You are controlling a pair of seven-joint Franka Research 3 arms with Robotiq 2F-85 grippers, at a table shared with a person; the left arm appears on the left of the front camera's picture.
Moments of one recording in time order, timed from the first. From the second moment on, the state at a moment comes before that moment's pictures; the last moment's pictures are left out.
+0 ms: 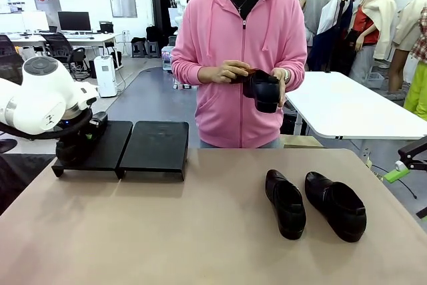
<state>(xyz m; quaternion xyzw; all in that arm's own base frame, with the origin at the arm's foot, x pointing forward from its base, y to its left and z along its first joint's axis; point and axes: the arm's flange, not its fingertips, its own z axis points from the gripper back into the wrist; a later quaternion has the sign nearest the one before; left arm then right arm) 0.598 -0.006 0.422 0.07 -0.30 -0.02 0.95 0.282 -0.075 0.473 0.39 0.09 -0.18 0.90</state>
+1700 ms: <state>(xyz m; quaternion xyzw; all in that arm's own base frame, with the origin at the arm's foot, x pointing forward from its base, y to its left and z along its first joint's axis) 0.360 0.041 0.474 -0.43 -0.21 0.05 0.88 0.282 -0.075 0.473 0.39 0.09 -0.18 0.90</state>
